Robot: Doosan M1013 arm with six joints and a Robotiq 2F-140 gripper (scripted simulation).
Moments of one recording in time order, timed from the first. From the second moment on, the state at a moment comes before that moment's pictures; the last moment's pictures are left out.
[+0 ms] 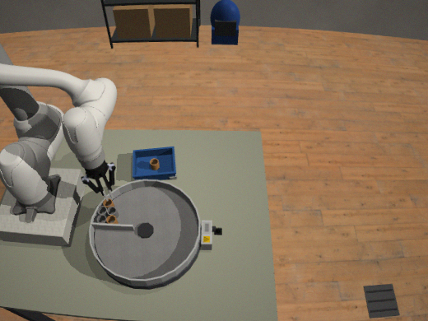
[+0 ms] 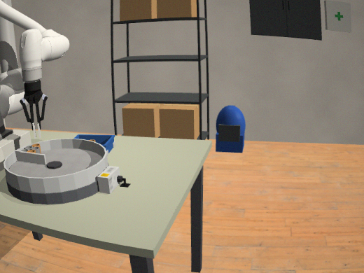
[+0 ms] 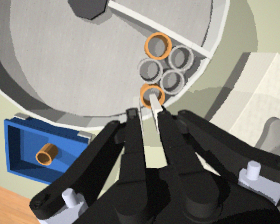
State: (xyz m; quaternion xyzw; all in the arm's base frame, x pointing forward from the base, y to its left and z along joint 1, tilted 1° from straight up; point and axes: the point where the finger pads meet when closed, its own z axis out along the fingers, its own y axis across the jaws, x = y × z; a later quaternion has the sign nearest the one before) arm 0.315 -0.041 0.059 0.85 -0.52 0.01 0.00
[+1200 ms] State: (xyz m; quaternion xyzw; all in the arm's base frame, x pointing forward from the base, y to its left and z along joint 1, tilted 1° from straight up) arm 0.316 -0.041 0.036 0.85 -0.52 0.01 0.00
